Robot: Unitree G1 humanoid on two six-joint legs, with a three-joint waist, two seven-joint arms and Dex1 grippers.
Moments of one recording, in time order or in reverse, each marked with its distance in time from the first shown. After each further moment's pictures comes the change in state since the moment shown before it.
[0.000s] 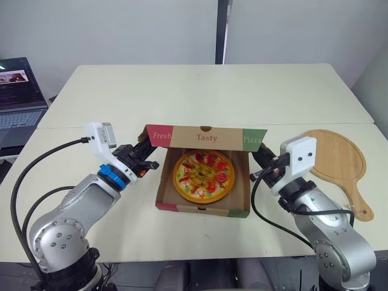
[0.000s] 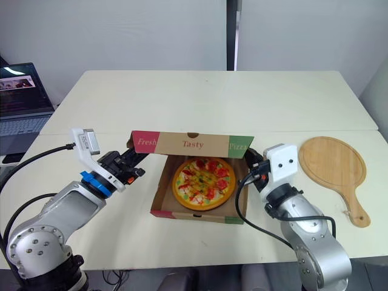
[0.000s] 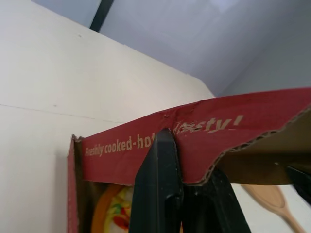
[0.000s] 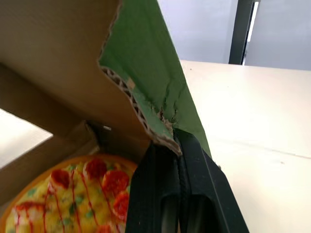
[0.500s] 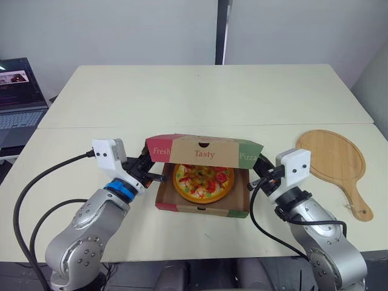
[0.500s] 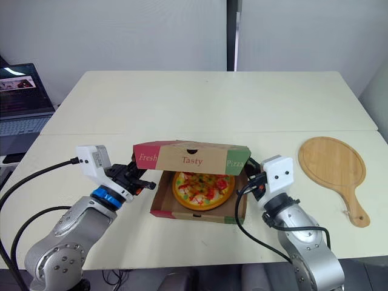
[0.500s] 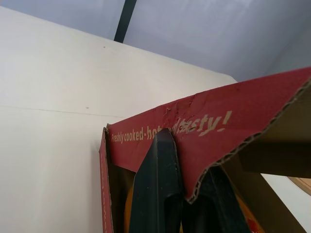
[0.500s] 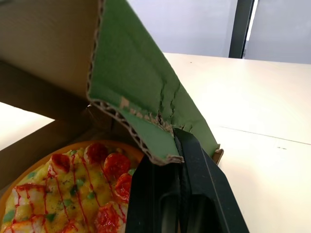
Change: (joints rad) left arm 0.169 0.003 -0.186 -0.047 0.258 -0.270 -0.057; right arm 0.086 -0.006 0.059 0.059 -0.036 -0.139 -0.004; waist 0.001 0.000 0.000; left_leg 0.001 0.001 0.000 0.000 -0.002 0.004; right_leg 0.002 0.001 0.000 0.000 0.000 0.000
